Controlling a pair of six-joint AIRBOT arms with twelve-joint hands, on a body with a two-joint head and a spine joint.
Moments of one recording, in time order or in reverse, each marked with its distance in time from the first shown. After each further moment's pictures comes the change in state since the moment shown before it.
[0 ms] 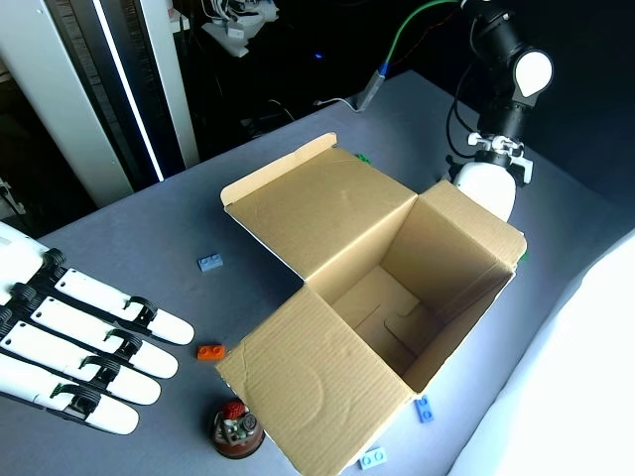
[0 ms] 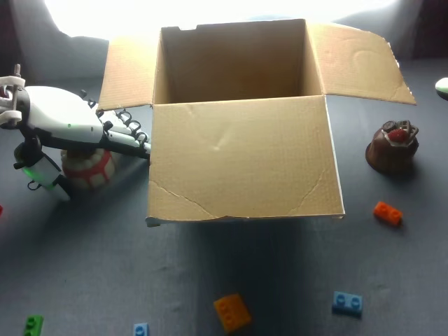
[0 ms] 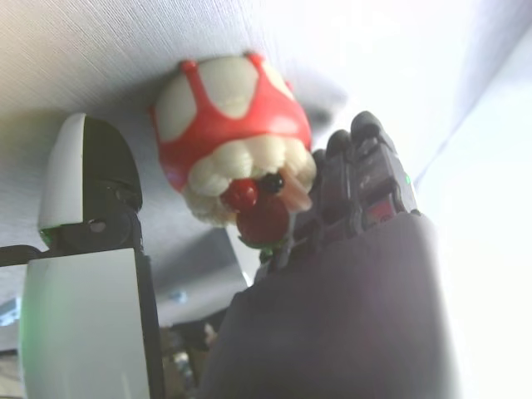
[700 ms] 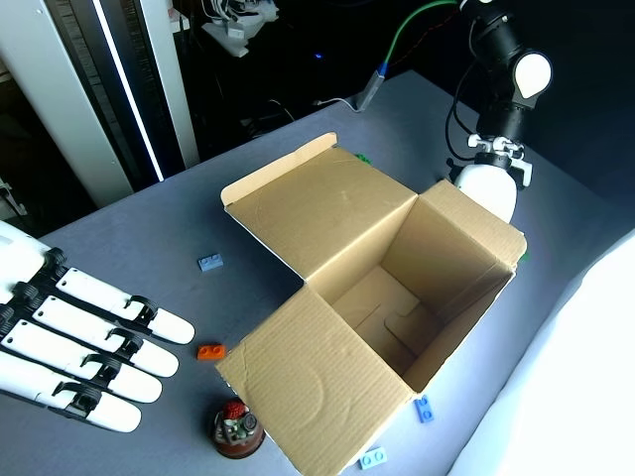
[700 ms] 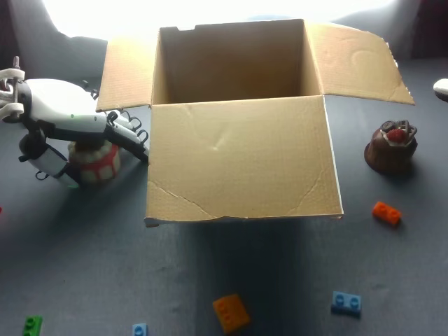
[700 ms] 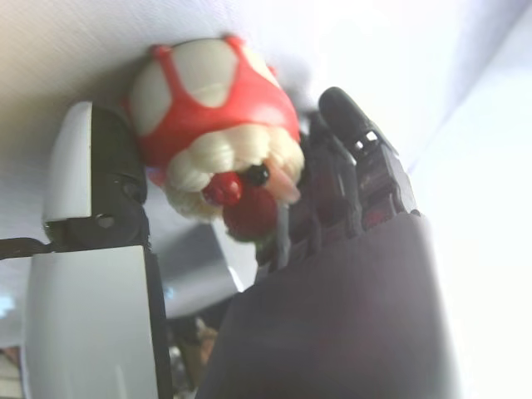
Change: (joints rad) left arm 0.001 -0.001 0.000 -0.057 0.011 0.006; right arm 0.000 -0.004 0.000 0.000 0.000 -0.003
